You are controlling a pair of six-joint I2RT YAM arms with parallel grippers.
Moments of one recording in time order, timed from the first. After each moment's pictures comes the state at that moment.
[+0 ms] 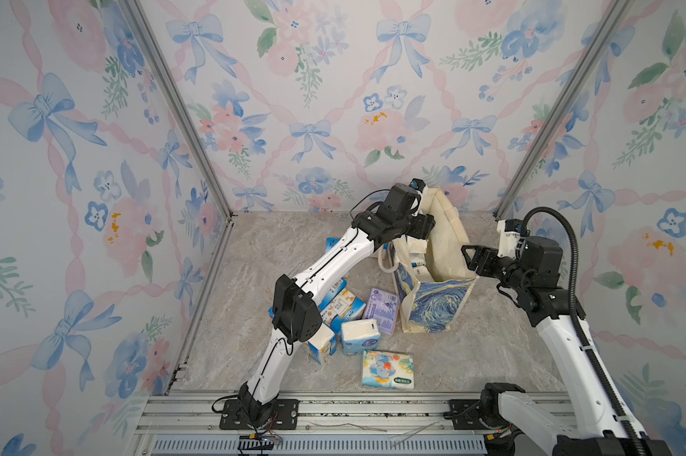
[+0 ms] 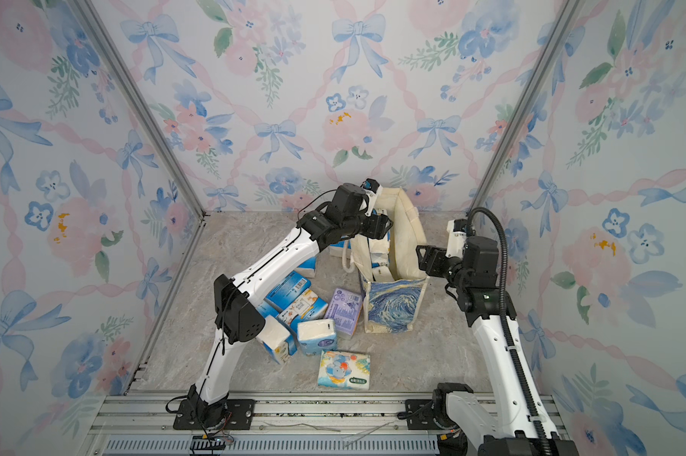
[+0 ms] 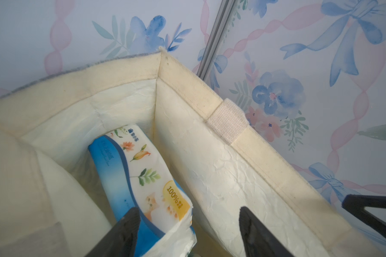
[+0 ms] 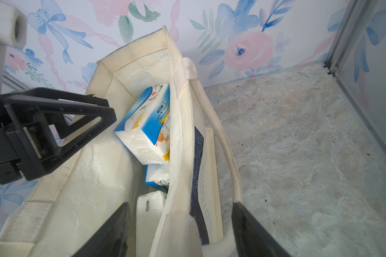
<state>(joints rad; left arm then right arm) -0.77 2.20 2.34 -0.62 0.06 -0.25 -0.03 1.00 1.01 -0.46 -0.29 0.25</state>
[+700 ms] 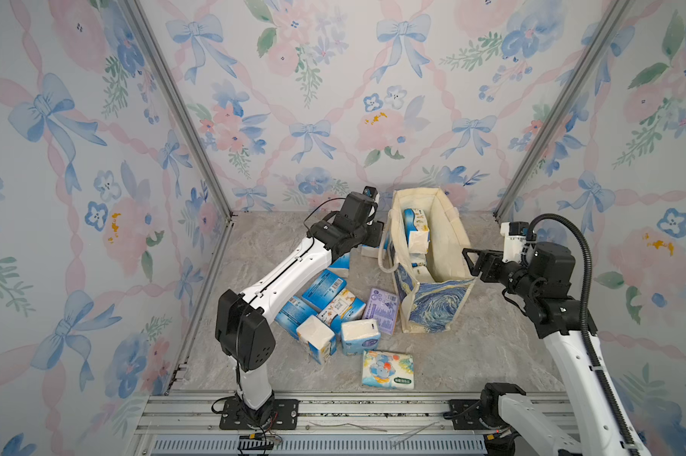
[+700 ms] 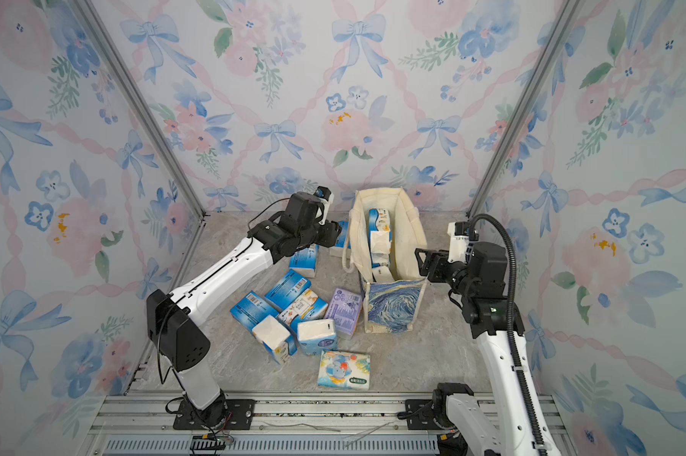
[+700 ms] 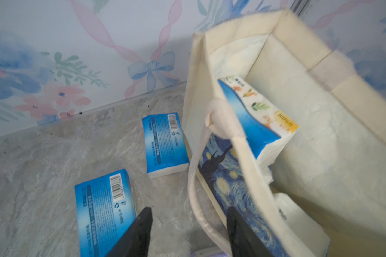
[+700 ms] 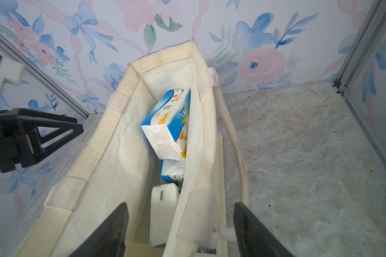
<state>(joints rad) -0.64 1.76 1.68 -0.57 -0.08 -0.22 -0.03 0.87 1.02 -0.51 -0.36 0.18</state>
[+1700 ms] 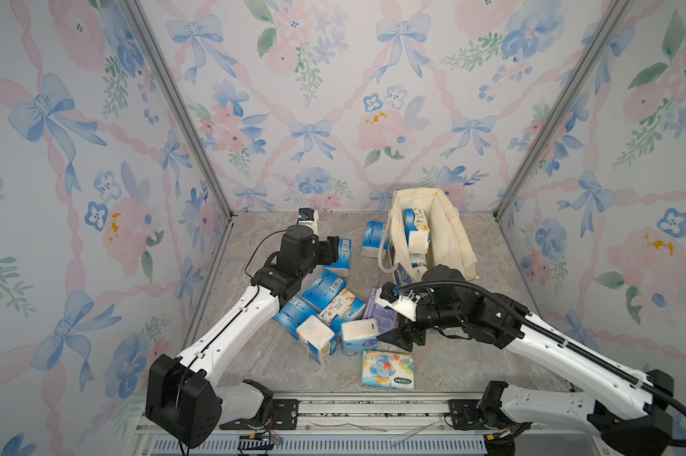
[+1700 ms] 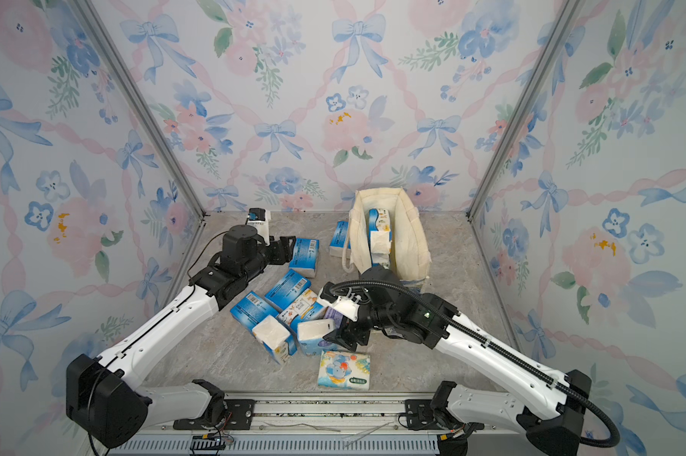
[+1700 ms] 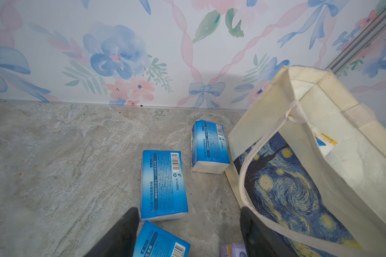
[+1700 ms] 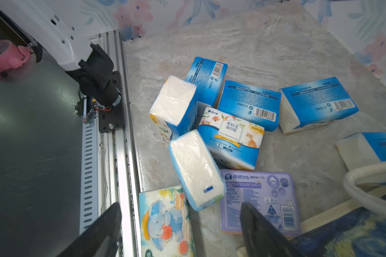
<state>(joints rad) -0.46 1.28 1.08 -0.20 -0.09 -0.34 0.97 1.16 1.13 -0.74 -0.27 -0.25</state>
